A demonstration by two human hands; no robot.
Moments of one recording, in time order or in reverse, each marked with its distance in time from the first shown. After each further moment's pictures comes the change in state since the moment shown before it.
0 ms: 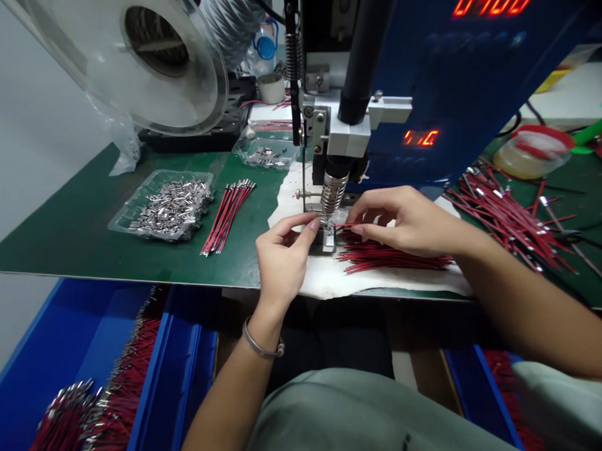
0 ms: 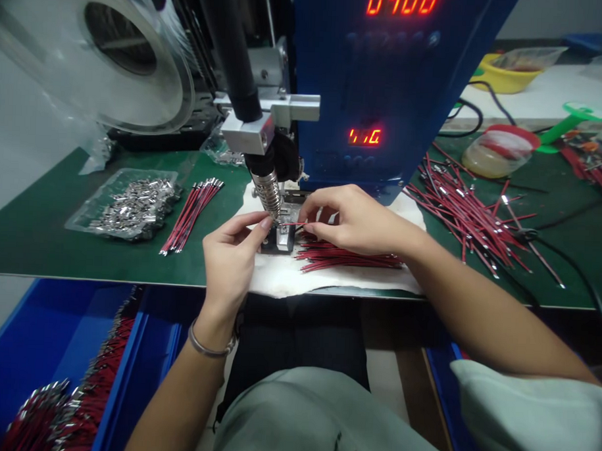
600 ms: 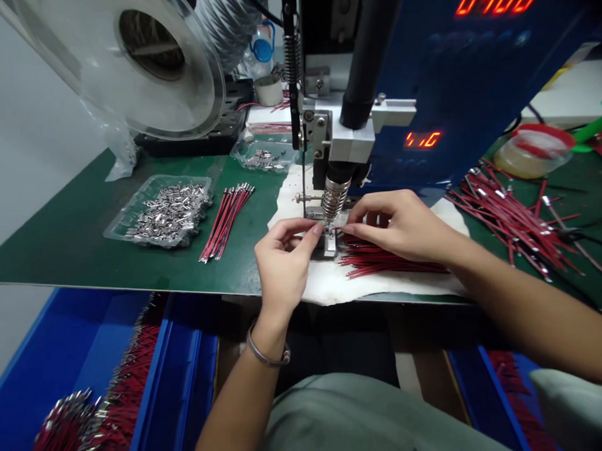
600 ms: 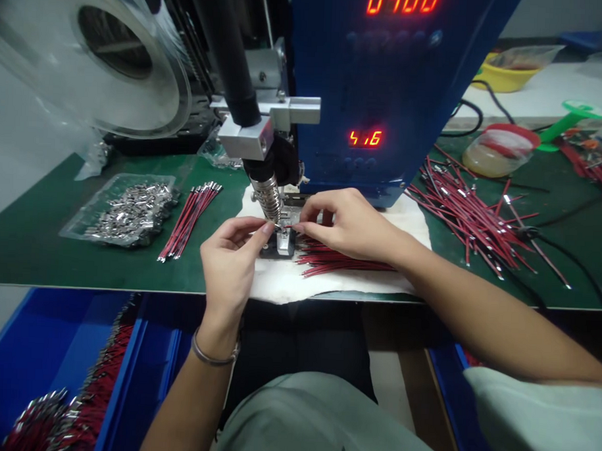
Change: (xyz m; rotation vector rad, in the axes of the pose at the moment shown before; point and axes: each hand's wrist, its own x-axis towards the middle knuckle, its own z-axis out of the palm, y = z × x) left_hand 0.000 0.001 0.003 -0.093 0.024 -0.021; right_hand 0.005 -0.001 0.014 -0.100 0.149 0.039
